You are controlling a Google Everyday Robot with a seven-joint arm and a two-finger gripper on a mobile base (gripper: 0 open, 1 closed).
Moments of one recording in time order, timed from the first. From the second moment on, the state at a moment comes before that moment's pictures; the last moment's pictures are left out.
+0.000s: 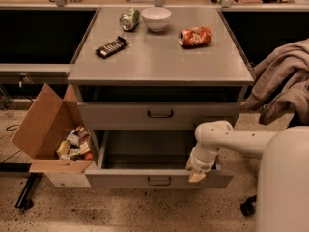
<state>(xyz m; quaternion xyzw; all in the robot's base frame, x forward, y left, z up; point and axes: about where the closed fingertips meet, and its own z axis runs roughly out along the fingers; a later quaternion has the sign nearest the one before) 0.532 -0.182 0.413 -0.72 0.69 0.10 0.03</state>
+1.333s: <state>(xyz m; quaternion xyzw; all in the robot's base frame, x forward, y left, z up) 0.456 -0.173 0.411 -0.72 0.68 0.11 -0.02</state>
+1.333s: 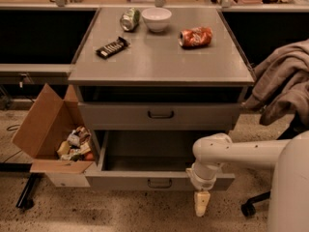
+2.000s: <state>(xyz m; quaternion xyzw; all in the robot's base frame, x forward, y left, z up) 0.458 -0.173 0.415 -0.72 0.68 0.11 -0.01</state>
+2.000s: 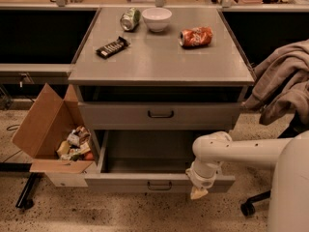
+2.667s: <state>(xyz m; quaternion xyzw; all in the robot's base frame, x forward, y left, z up) 0.461 -0.173 0.421 -0.72 0.68 0.11 -0.01</state>
